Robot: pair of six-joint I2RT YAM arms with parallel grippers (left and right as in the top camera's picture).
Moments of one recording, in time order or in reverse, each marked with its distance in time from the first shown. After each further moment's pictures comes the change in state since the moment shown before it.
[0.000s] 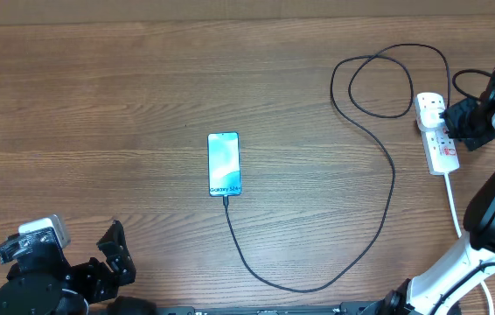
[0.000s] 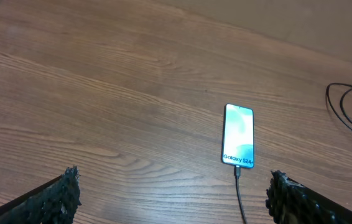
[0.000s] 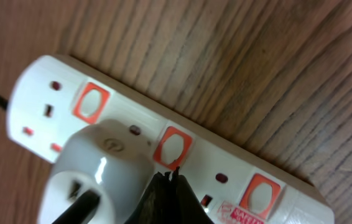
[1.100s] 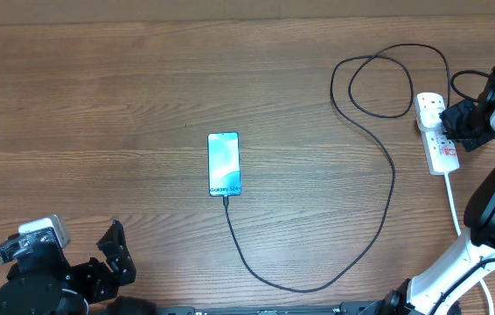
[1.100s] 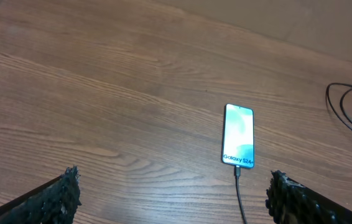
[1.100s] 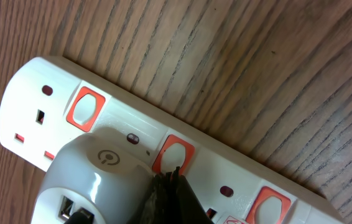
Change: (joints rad) left arm 0.000 0.000 0.000 0.000 0.000 0.000; right arm -0.001 0.025 0.003 0.018 -0.016 0.000
